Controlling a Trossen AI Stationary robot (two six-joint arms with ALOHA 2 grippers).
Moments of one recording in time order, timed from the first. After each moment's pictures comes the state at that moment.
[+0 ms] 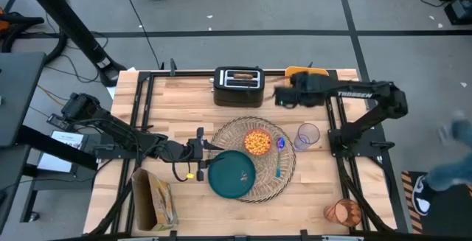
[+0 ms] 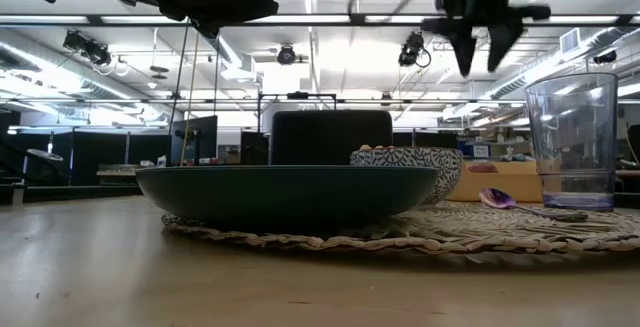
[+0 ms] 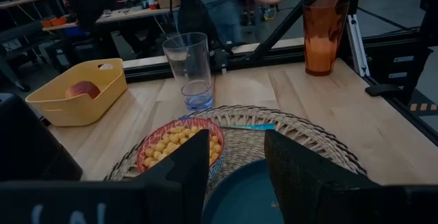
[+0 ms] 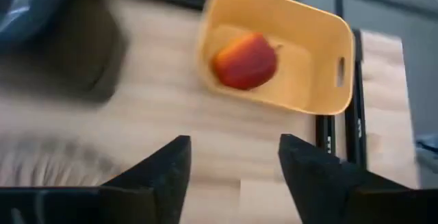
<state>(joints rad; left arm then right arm) -0.40 1.34 0.56 0.60 -0.47 0.04 -0.15 1.45 1.37 -1.48 0.61 1.30</state>
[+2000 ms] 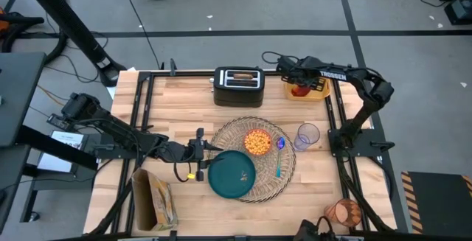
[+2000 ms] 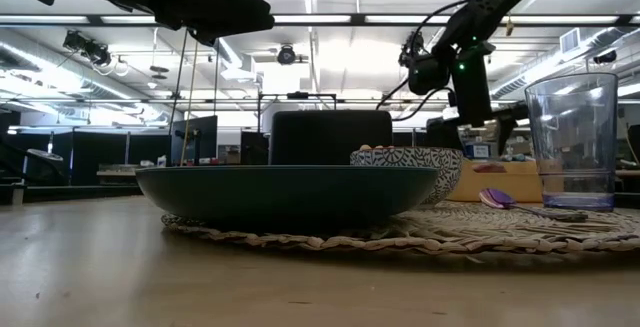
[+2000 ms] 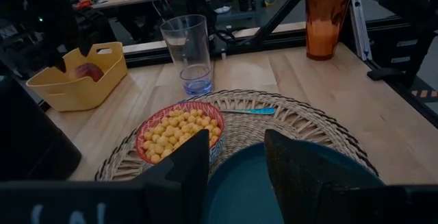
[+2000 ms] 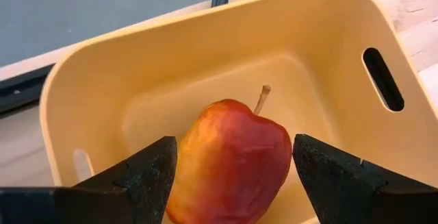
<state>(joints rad) -0.40 1.34 0.56 0.54 -0.47 0.01 -0.74 1.63 1.11 -0.95 0.54 1.23</state>
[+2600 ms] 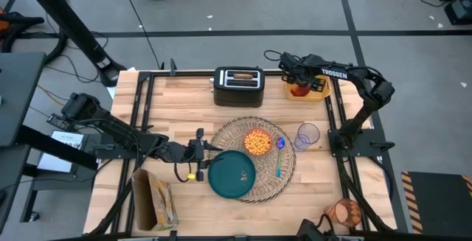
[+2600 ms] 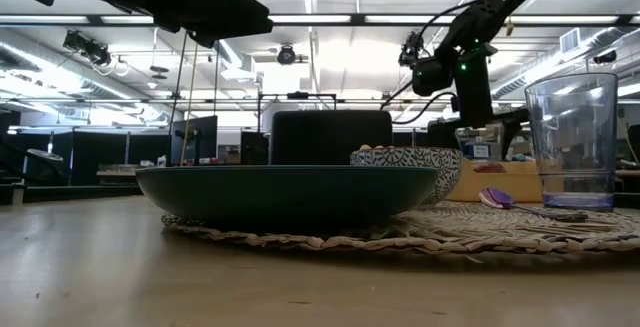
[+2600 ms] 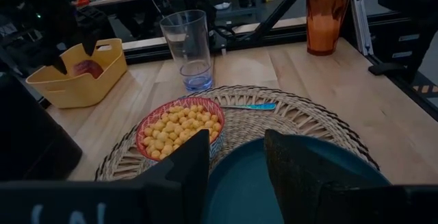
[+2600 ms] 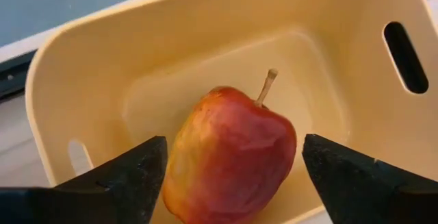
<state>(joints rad) -0.40 1.34 0.56 0.53 -0.47 0.01 -0.79 1.63 1.11 -0.94 0.42 1.20</state>
